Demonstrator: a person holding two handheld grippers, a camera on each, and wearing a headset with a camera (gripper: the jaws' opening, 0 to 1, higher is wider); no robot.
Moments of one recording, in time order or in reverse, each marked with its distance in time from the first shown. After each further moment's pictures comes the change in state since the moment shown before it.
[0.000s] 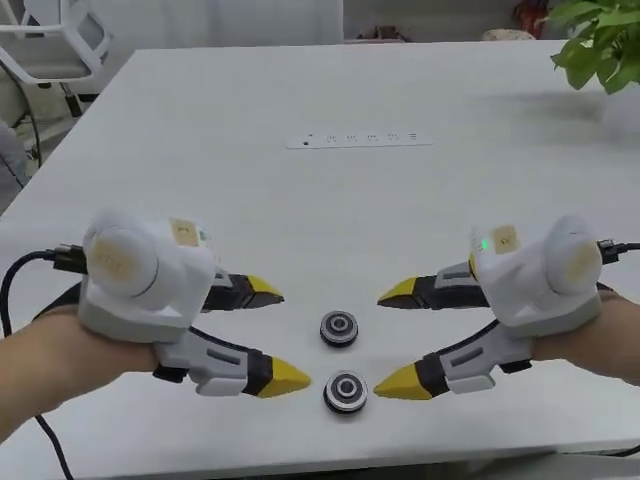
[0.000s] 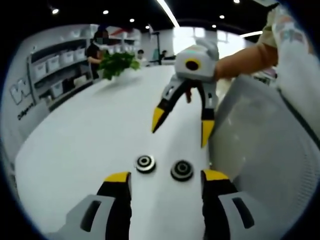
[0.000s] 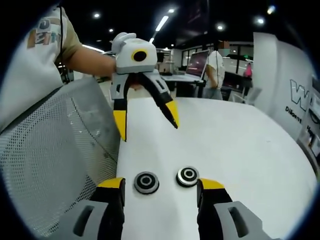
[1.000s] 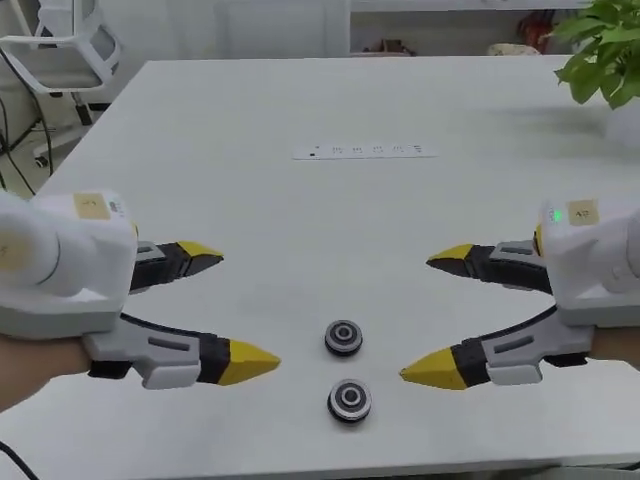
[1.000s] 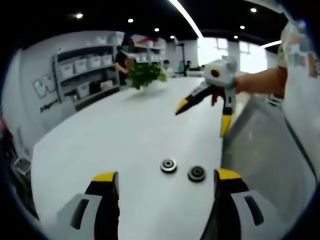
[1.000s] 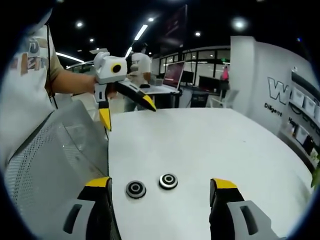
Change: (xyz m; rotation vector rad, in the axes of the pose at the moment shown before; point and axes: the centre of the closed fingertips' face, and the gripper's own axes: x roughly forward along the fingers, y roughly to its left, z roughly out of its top) left arm -0.063 0.028 0.016 -0.086 -0.097 0.211; right arm -0.047 -0.020 0.028 0.081 -0.073 -0.184
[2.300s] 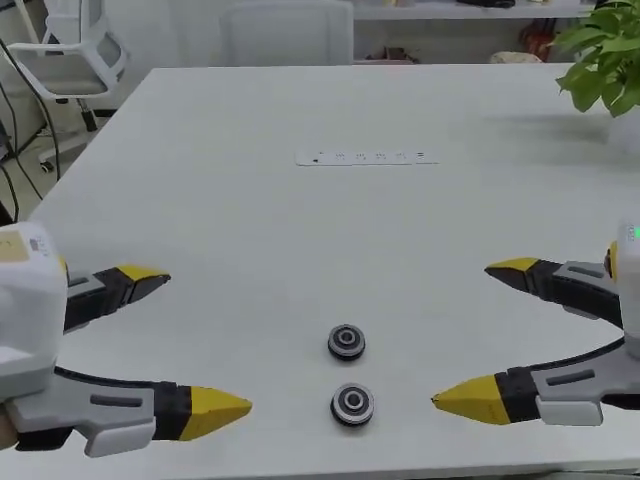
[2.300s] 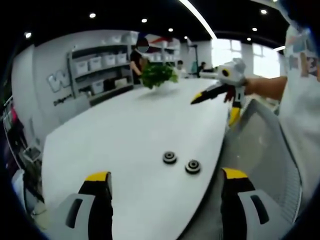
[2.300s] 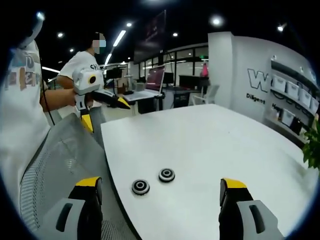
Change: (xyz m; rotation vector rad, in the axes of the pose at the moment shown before) left arm -0.051 -0.013 -0.007 -0.060 -0.005 0.127; right arm -0.040 0.010 0.005 0.135 -0.028 -0.136
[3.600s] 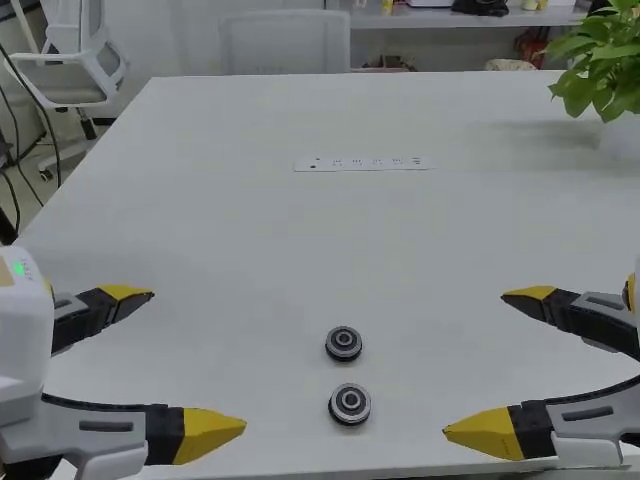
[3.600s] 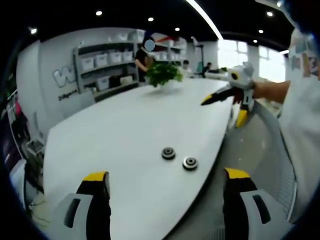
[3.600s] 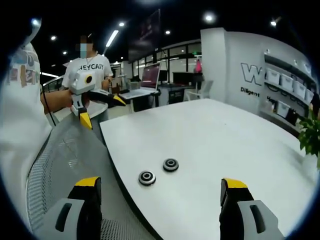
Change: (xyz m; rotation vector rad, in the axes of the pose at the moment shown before) left arm -0.013 -0.010 -0.010 -0.046 0.009 0.041; right arm -0.018 0.017 -0.020 0.061 0.021 -0.040
